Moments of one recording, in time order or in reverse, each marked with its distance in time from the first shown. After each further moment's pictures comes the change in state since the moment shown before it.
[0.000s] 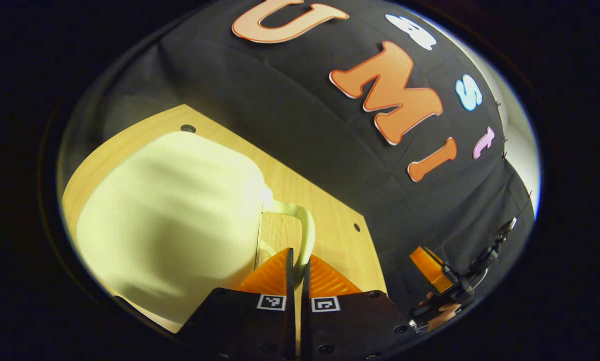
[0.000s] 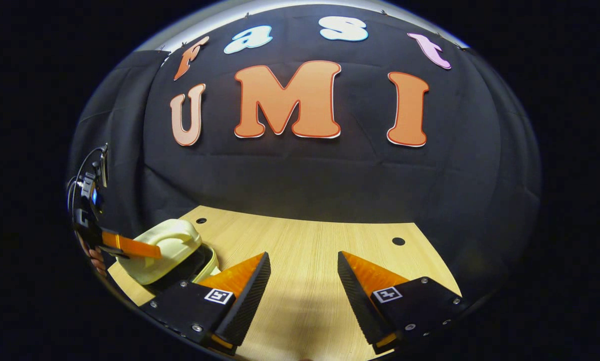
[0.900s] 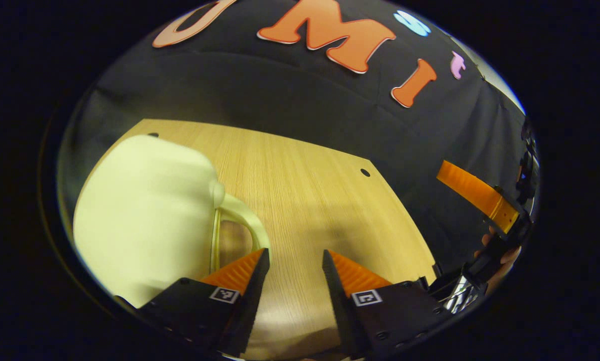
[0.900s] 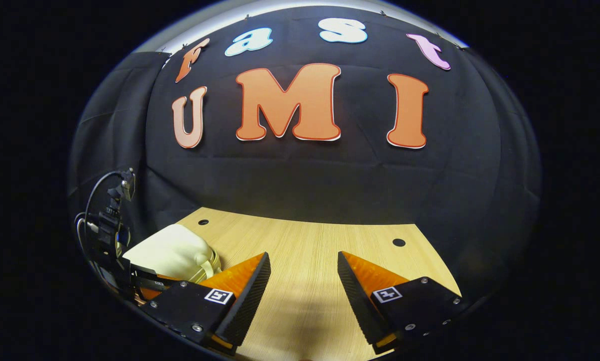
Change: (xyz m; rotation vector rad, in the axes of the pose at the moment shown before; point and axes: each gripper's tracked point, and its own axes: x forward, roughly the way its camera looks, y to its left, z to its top) left arm 0.042 -0.045 -0.066 0.383 0.117 0.056; right arm -0.005 -0.005 0.004 0.003 -0.018 0.001
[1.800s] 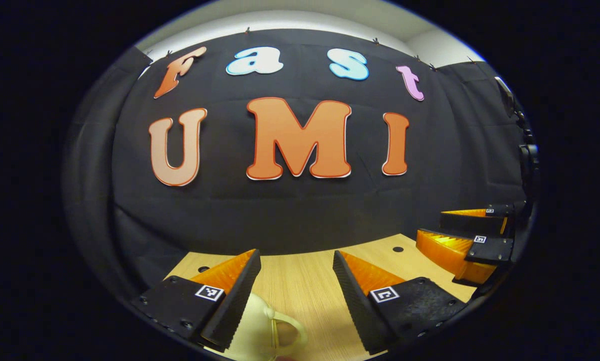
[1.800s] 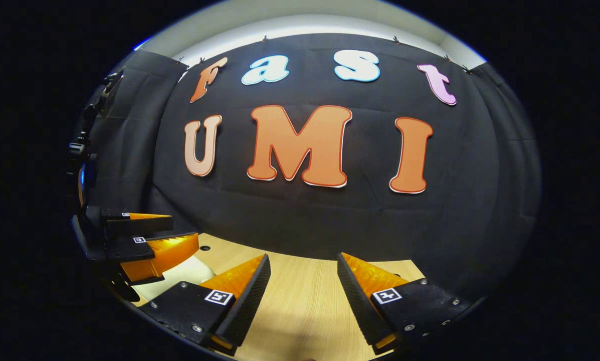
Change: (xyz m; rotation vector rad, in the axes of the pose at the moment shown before) left arm -0.100 -0.020 0.172 0.288 -0.611 0.253; right arm -0.022 0.024 0.072 -0.058 -0.235 0.012
